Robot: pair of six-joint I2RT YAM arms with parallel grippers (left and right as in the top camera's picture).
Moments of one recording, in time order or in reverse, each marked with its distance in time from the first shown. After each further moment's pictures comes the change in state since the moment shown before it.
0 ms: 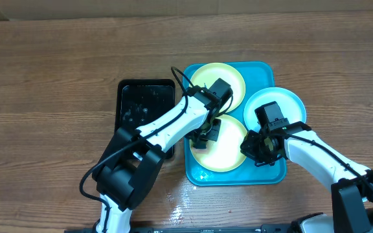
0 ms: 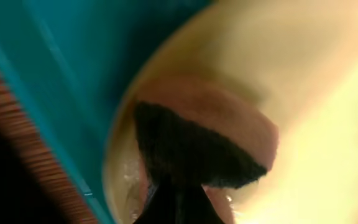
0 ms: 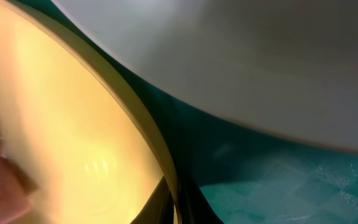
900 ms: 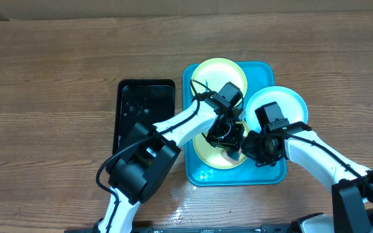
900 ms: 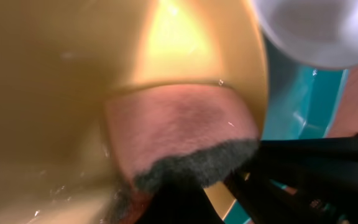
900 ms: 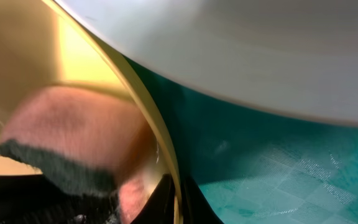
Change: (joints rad) left arm -0.050 0.093 0.002 0.224 0.523 0.027; right arm 0.000 -0.003 0.001 -0.019 0.019 0.015
